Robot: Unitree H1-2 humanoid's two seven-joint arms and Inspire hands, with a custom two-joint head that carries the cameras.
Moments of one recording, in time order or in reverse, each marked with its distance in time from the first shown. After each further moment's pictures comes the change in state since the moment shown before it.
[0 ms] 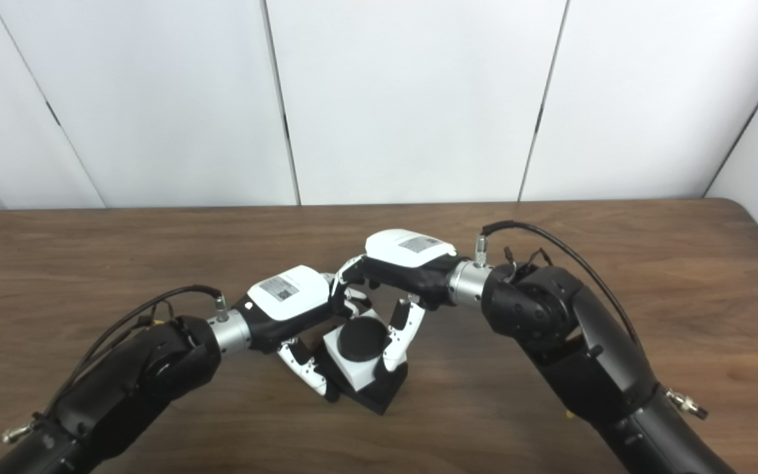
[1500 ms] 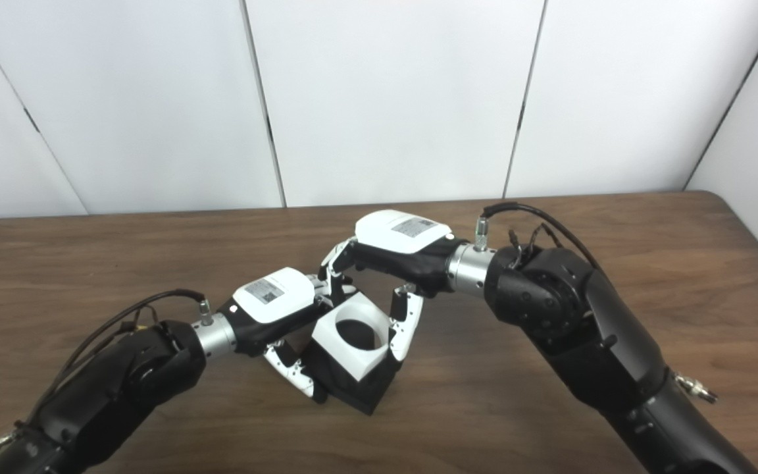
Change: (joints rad) left arm -0.006 0.006 -0.003 0.022 -0.006 -0.037 0.019; right arm -0.011 -0.040 -0.020 -0.113 0.035 0.019 0.015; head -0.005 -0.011
